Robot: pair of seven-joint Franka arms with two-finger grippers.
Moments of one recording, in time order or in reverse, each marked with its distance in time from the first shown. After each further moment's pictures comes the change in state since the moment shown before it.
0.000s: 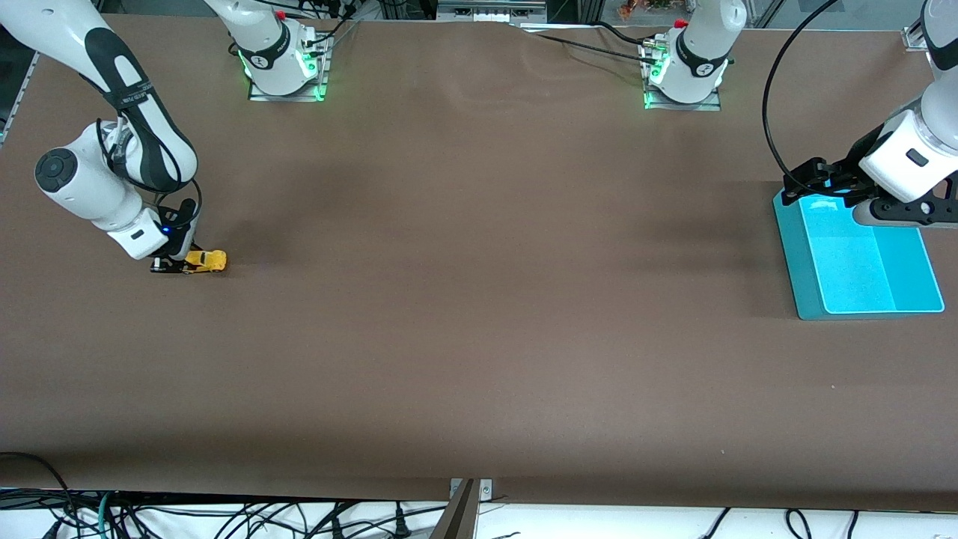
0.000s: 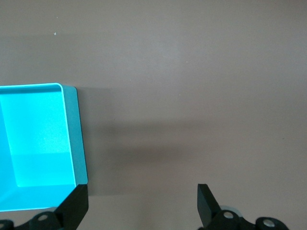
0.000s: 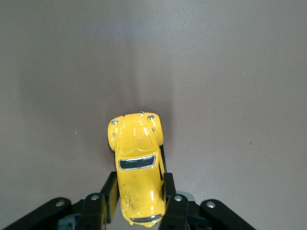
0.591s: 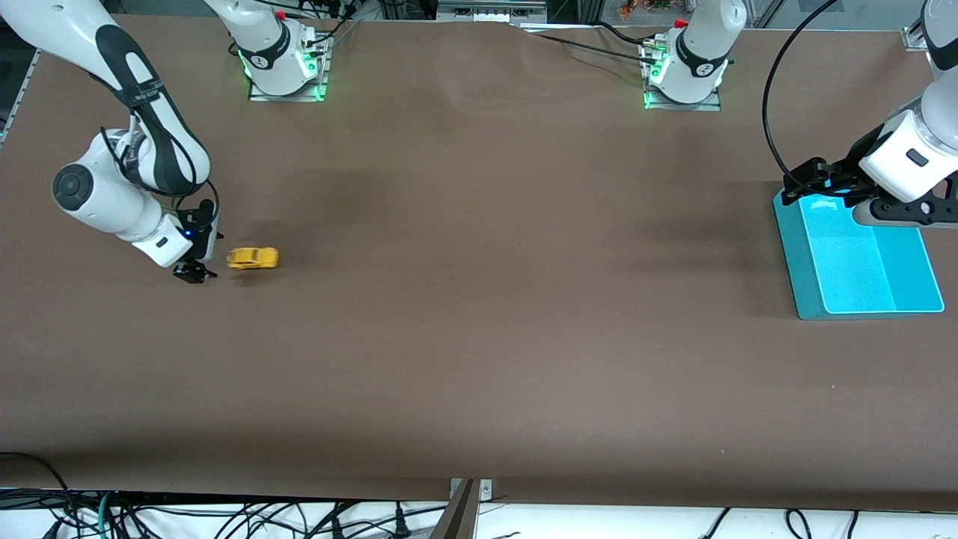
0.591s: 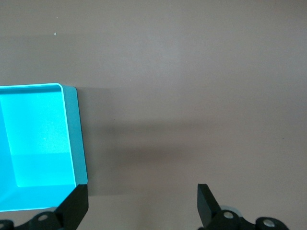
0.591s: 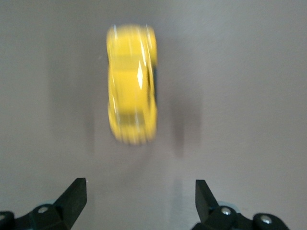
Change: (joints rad) left arm 0.000 0.000 0.000 0.001 0.000 0.000 0.000; right arm 0.002 -0.005 0.104 0.112 0.000 -0.231 0.022
